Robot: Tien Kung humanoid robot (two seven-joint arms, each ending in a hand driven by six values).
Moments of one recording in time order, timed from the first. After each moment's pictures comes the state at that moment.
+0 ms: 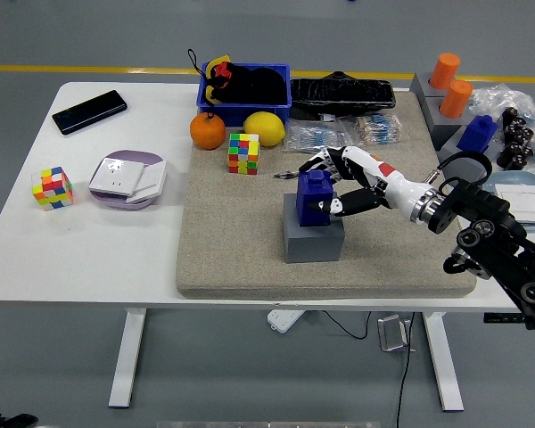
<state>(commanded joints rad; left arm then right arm) -0.28 0.17 -0.06 -0.19 0.27 -0.12 0.22 0.64 -0.24 0.79 1.06 -1.21 0.14 0.17</state>
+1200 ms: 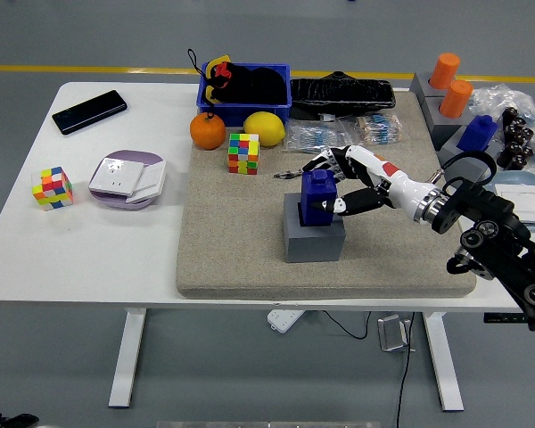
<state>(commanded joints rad) -0.28 0.16 -0.06 -0.19 0.27 -0.12 0.22 0.63 -0.25 0.80 1.06 -1.22 0.14 0.17</state>
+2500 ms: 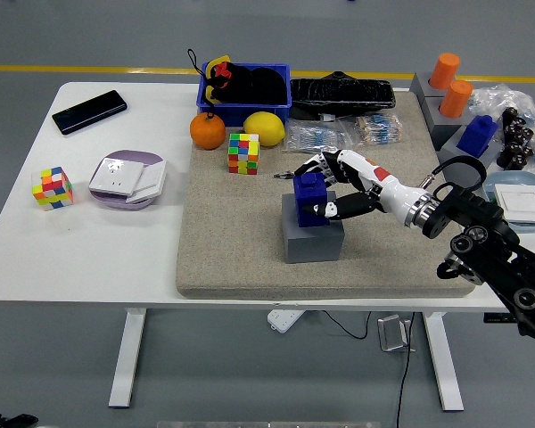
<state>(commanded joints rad) -0.28 0.16 -0.06 -0.19 0.27 -0.12 0.22 0.62 -0.21 0.79 1.05 -1.22 0.12 0.18</state>
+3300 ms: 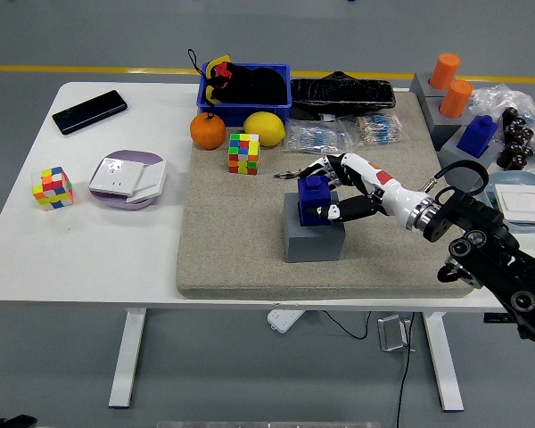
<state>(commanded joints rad) -0.28 0.17 -0.06 -0.19 0.27 -0.12 0.22 0.61 -0.21 0.78 1.03 -1.24 0.11 0.19</state>
